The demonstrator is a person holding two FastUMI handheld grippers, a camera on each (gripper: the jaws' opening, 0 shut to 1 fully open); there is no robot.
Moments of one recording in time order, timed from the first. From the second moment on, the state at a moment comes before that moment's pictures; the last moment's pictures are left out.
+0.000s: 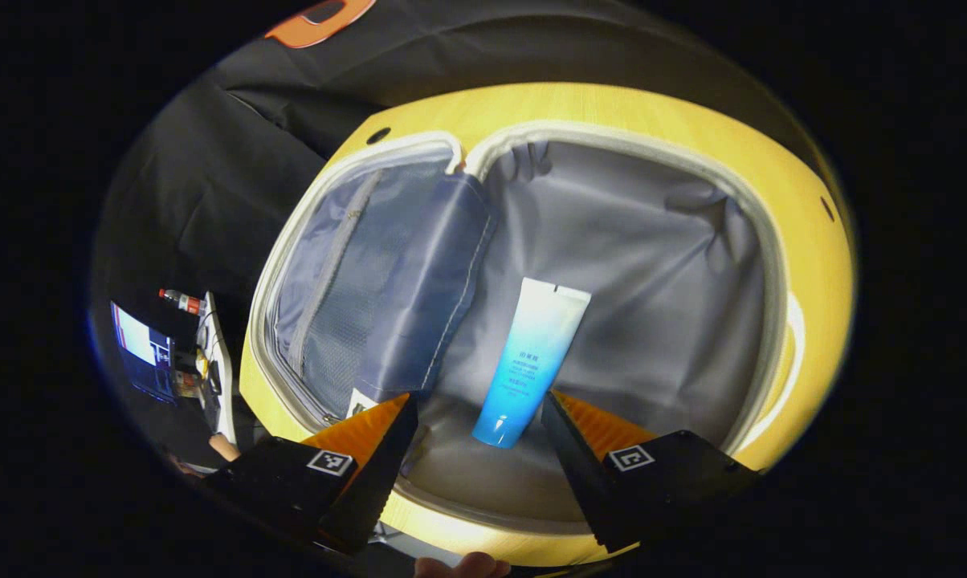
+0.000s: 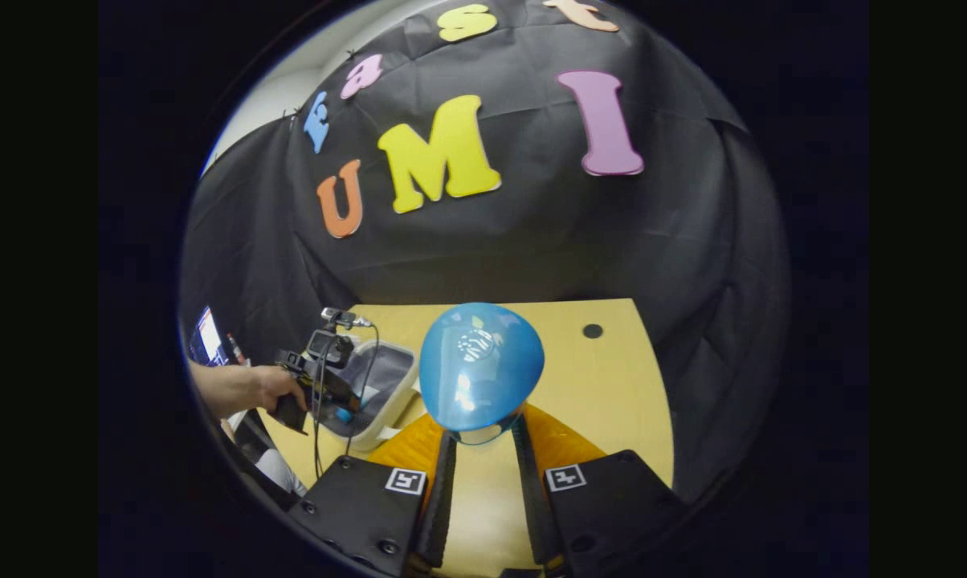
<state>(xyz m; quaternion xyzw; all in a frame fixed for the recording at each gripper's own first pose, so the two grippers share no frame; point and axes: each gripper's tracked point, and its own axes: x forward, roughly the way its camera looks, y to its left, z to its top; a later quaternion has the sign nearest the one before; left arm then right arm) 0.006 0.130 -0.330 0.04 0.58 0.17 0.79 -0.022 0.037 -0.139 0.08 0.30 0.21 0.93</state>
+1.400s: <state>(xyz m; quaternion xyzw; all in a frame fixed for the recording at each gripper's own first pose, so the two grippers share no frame) -0.085 0.277 -0.195 -0.20 0.28 0.09 0.93 -0.020 0.369 -0.367 0.05 0.59 0.20 0.78</state>
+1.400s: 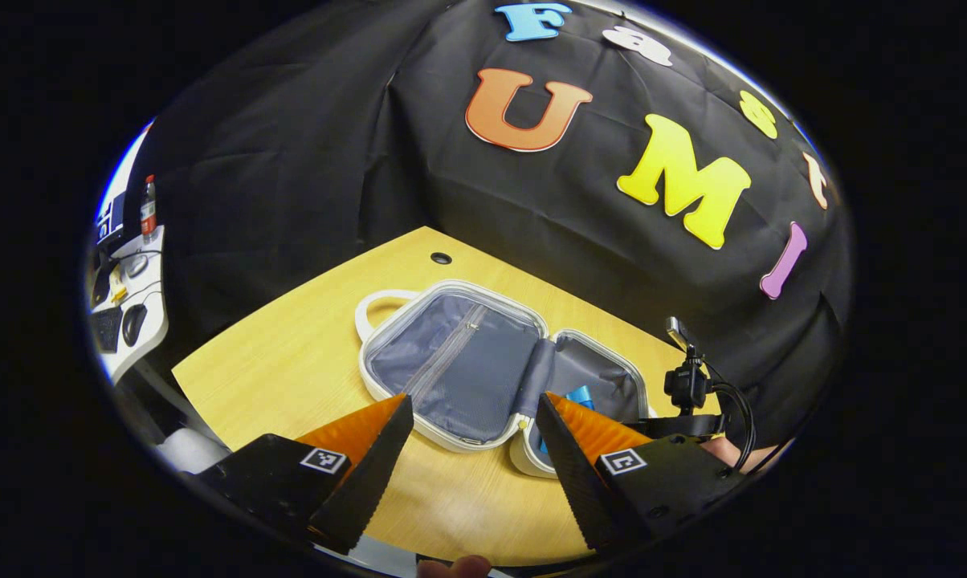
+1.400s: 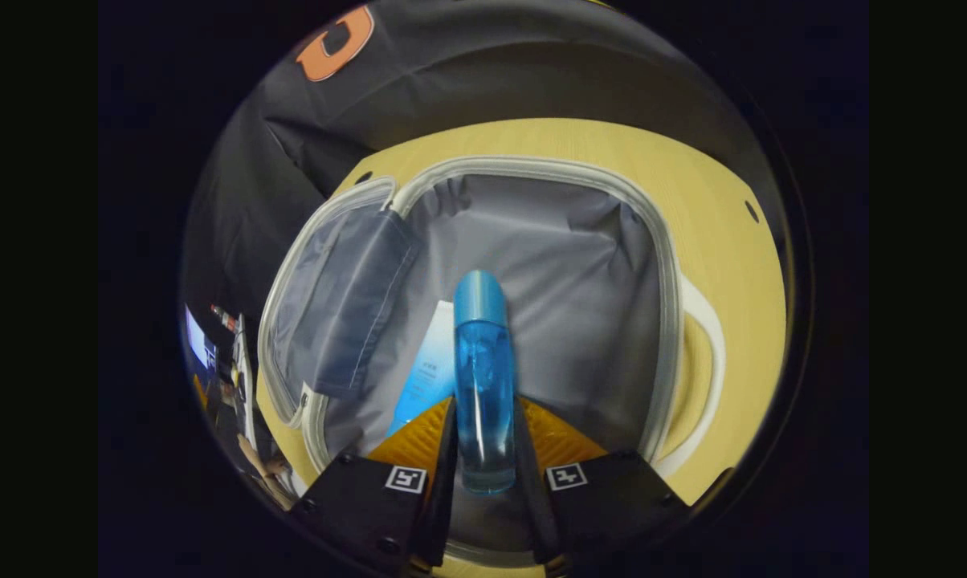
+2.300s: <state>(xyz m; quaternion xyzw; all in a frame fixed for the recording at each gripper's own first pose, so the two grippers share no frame) -0.061 0.345 -0.187 -0.18 0.24 0.07 0.95 -0.020 0.329 -0.288 -0.10 0.46 0.25 0.85</state>
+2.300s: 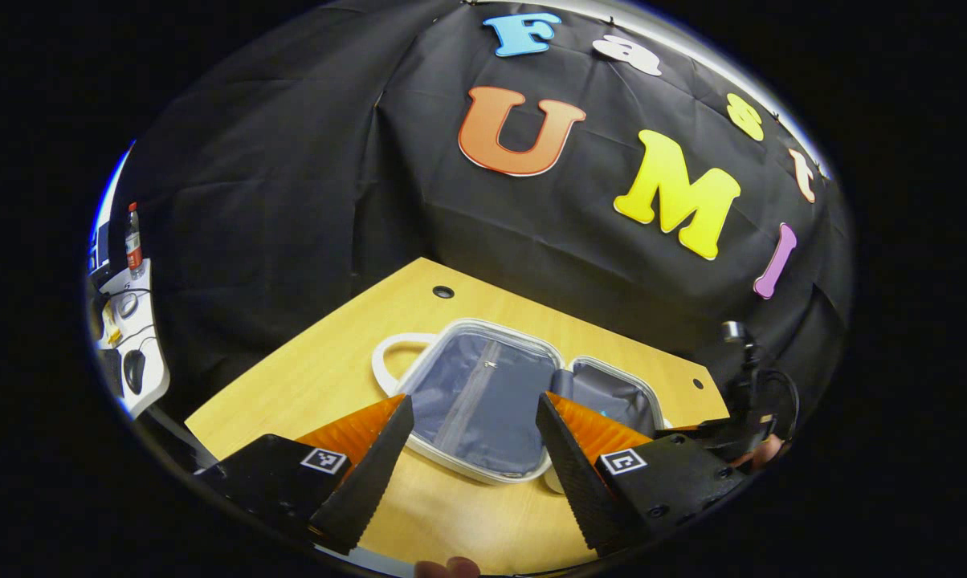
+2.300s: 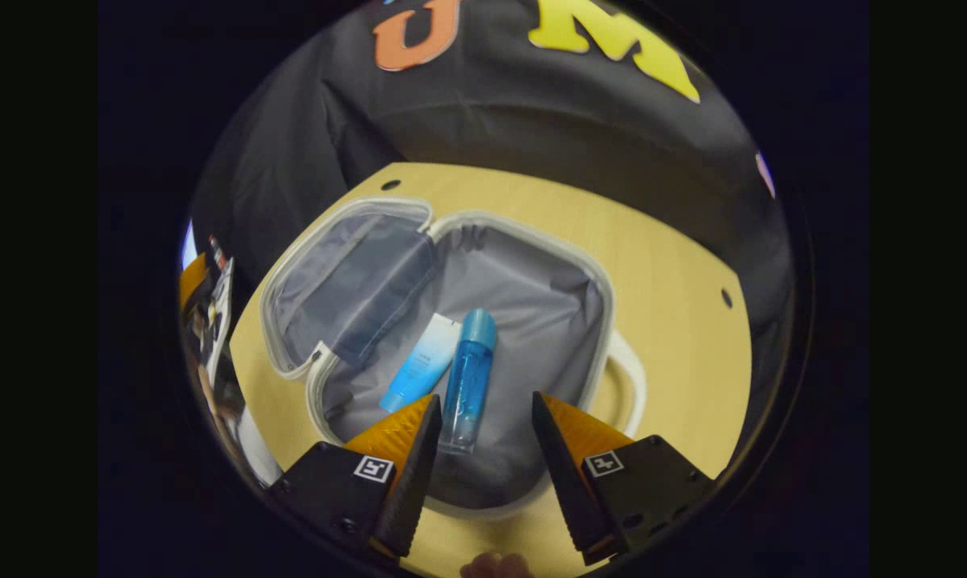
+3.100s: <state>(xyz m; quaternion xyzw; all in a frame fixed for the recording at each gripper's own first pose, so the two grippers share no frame) 0.059 0.453 -0.343 -0.52 0.29 0.01 0.80 -0.054 0.268 -0.193 -0.18 0.38 0.27 0.87</state>
